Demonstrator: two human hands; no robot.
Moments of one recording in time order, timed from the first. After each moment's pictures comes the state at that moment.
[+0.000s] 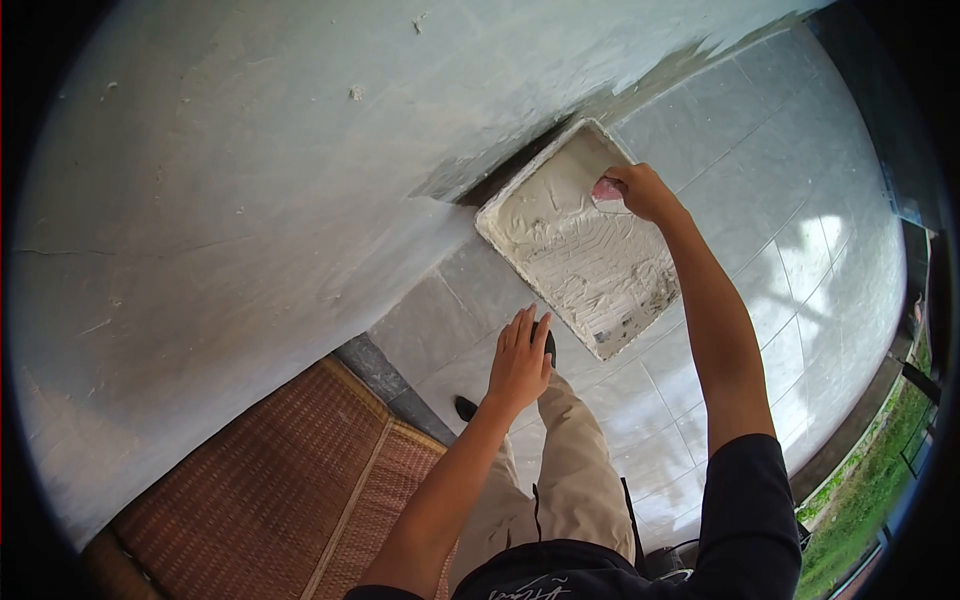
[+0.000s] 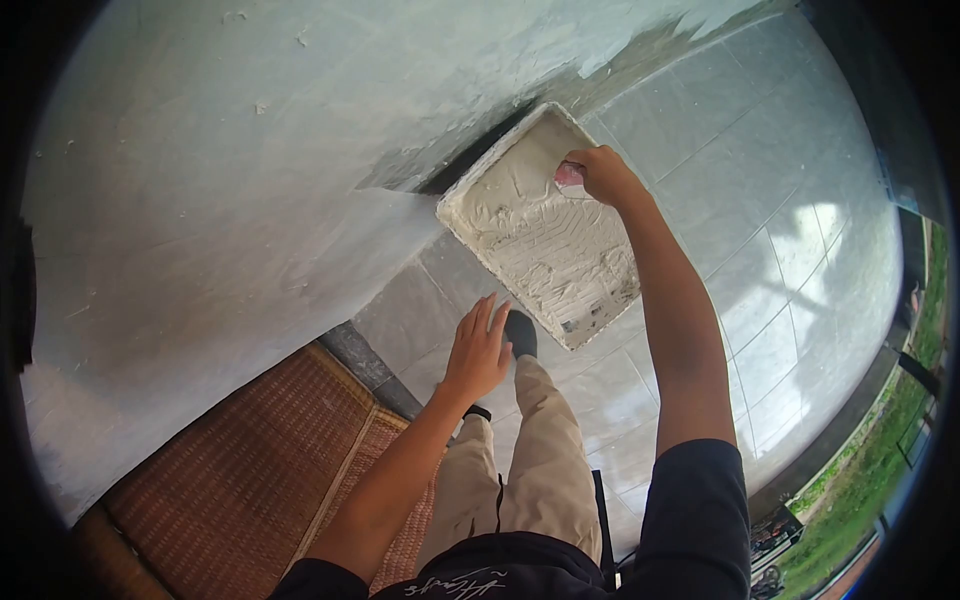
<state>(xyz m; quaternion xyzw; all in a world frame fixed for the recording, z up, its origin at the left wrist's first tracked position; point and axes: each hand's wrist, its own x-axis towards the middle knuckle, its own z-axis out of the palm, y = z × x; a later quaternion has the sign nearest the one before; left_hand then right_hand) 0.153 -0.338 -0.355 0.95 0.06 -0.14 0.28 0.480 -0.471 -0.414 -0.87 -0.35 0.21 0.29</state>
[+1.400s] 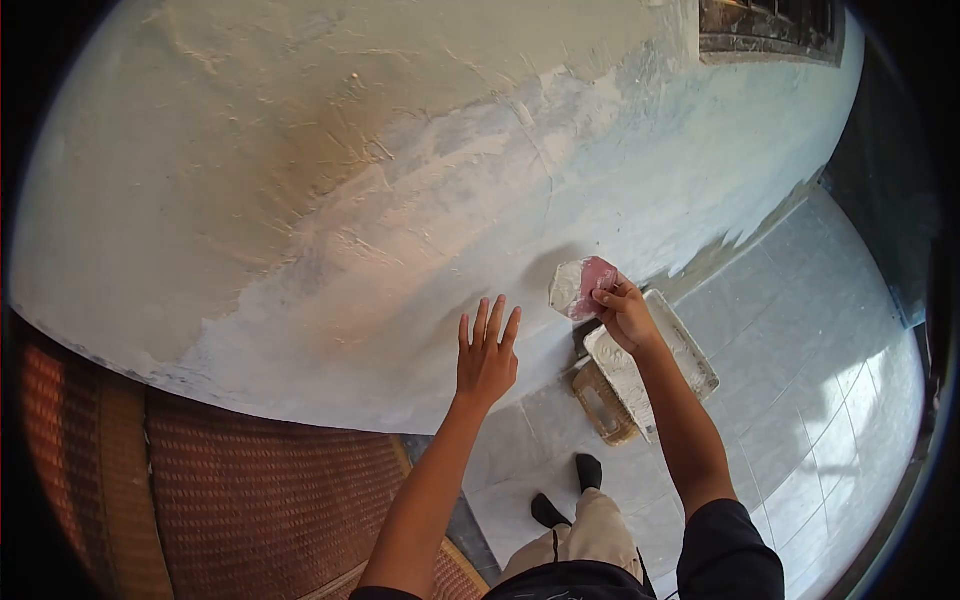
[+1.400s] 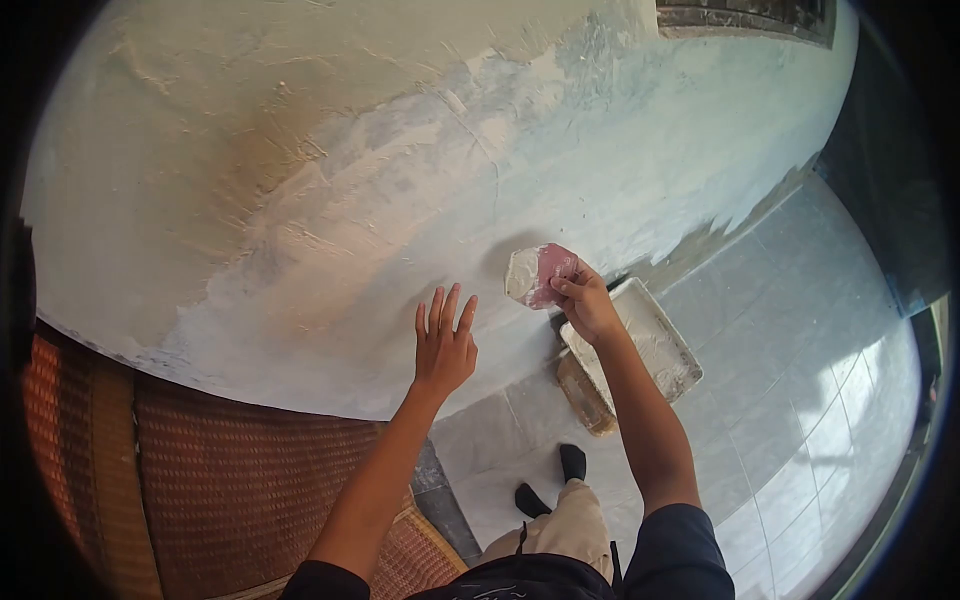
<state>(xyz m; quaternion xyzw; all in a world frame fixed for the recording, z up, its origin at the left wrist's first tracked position) 0.124 -0.150 -0.127 0.97 0.06 0.22 -0.05 0.319 -0.321 -0.148 -0.36 -0.15 0.36 0.85</state>
